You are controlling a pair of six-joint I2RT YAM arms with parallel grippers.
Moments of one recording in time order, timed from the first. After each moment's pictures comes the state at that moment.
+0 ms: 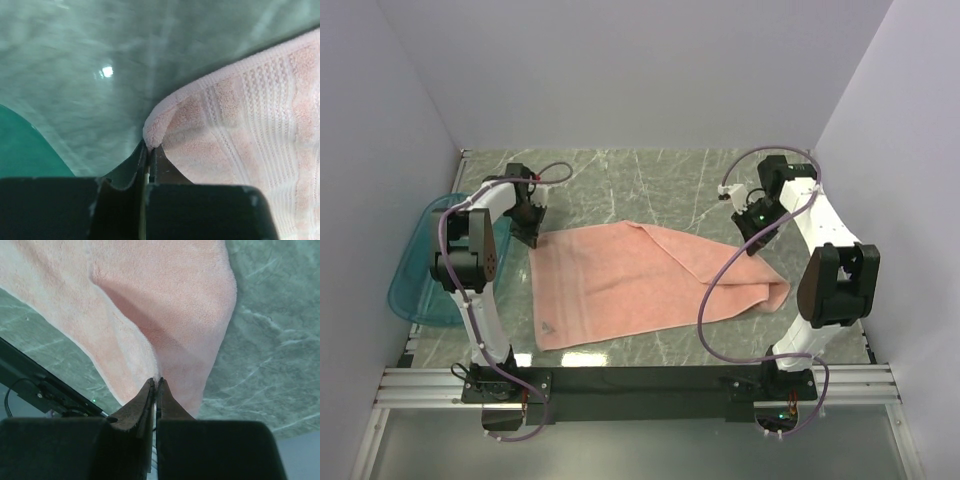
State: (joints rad) left arm -0.02 2.00 1.43 -0.79 0.09 0.22; right arm 0.04 1.69 1.45 -1.26 -0.27 -0.74
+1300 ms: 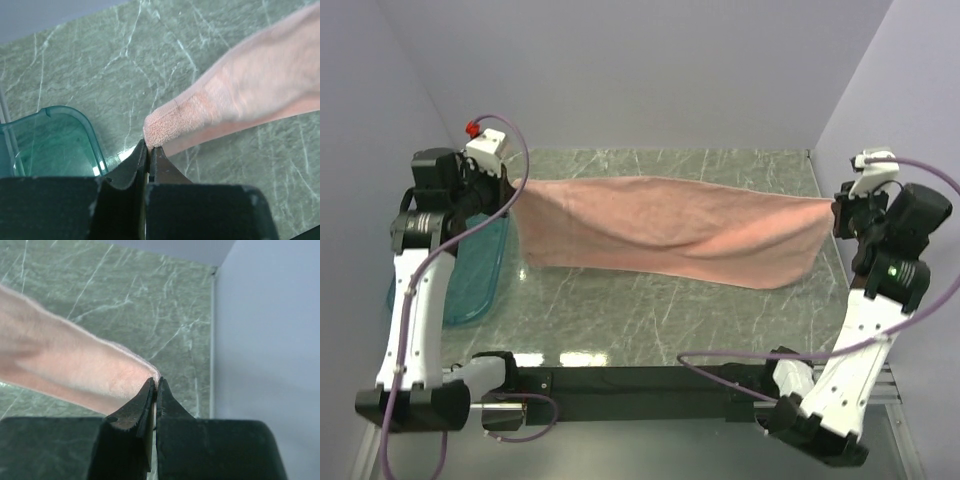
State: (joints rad) left arm 0.03 1.15 1.41 -0.77 0.38 0.19; right arm -0.49 0.95 1.40 -0.87 -0.46 -0.39
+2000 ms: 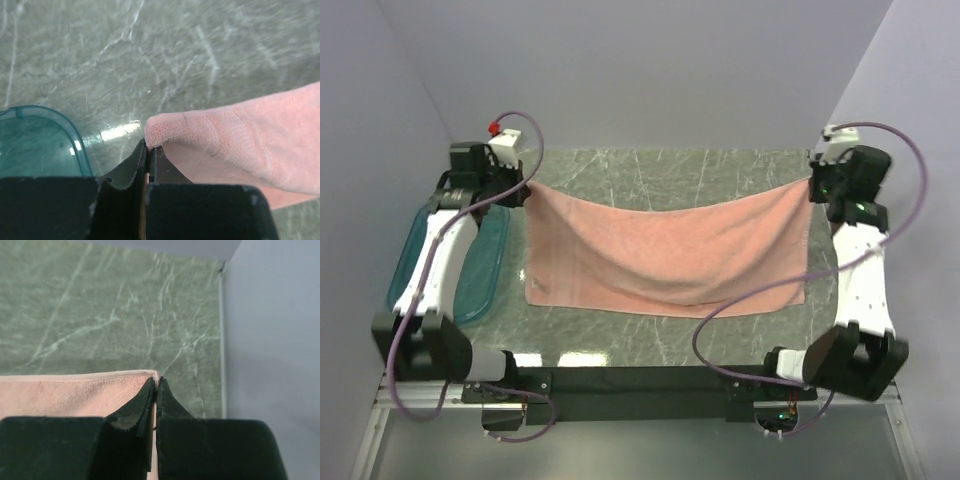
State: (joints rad) left arm 0.02 1.30 1.30 -0.57 0.34 0.11; right arm -0.32 1.22 1.28 -0.47 -0.27 -0.27
